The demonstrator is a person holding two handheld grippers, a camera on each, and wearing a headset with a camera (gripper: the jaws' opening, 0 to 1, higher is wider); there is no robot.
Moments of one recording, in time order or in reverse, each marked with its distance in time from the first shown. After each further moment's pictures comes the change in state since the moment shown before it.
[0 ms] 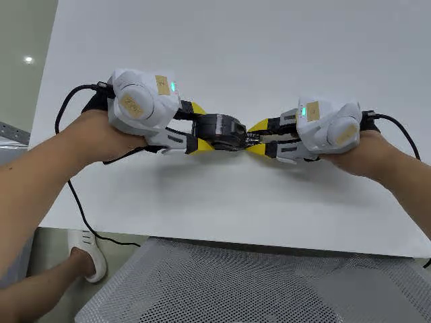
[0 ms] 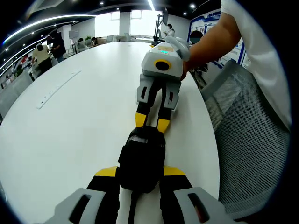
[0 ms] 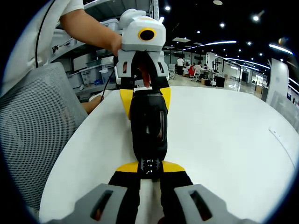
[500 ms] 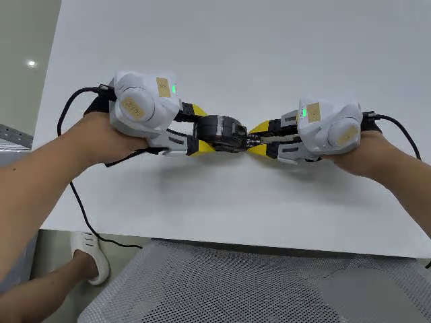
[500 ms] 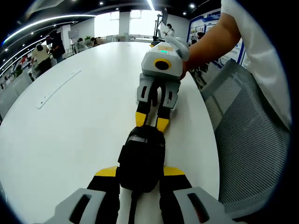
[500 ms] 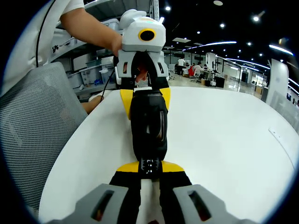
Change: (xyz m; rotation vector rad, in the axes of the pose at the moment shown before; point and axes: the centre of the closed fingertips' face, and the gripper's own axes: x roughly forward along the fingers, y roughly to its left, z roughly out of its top) left arm 0.000 0.000 0.000 0.004 0.000 -0.005; right arm -0.001 -0.001 0.001 -0.011 -0.002 -0.004
